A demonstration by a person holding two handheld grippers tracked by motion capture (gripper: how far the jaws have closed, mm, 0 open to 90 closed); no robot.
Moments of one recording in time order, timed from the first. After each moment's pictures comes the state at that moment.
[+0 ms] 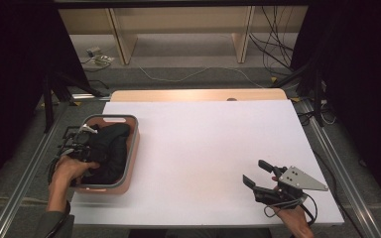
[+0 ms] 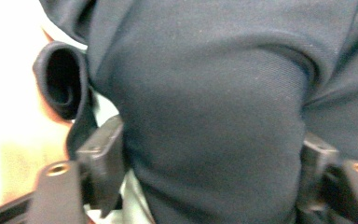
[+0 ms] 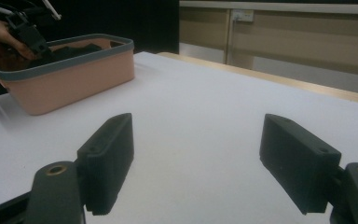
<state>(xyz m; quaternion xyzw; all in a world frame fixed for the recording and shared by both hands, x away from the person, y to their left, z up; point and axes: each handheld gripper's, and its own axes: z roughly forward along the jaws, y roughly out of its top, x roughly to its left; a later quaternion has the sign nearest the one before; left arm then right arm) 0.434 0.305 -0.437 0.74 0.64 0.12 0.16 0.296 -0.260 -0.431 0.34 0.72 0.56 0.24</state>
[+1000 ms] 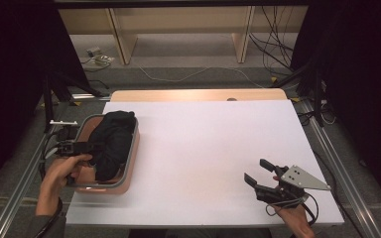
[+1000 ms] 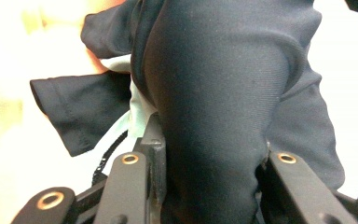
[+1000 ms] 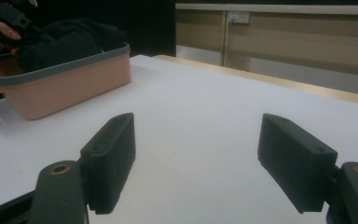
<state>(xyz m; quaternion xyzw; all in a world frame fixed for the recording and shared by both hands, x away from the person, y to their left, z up) 0.422 0.335 -0.412 0.66 0.63 0.03 0.40 0.297 -0.263 -0.429 0.35 0.71 0.56 0.24</state>
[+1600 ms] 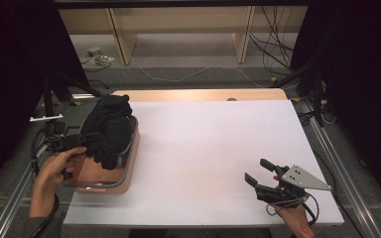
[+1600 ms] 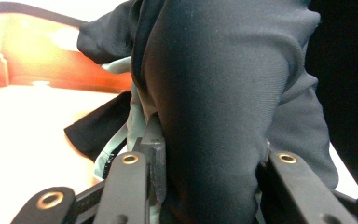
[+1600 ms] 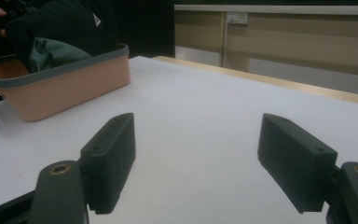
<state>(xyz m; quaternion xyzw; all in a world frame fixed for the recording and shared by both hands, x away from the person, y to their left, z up) 0.411 0.342 -0.382 0.62 0.60 0.03 0.50 0.297 -0.264 -0.429 0.35 0.71 0.56 0.24</state>
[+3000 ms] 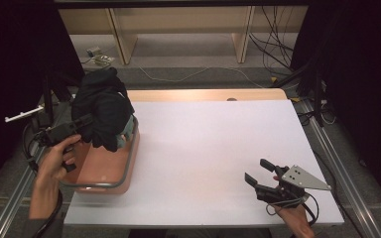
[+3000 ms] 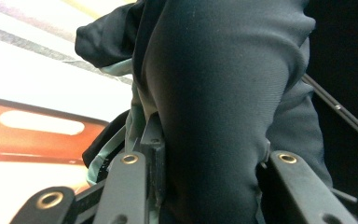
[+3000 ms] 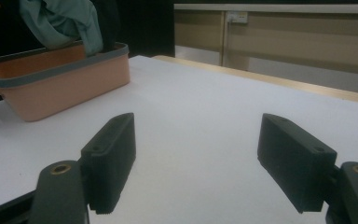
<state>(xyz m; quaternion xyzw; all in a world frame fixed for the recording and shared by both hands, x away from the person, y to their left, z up) 0.392 0.334 -0.342 0.53 0.56 0.06 0.63 0.297 -0.264 -0.429 0.35 0.71 0.56 0.24</state>
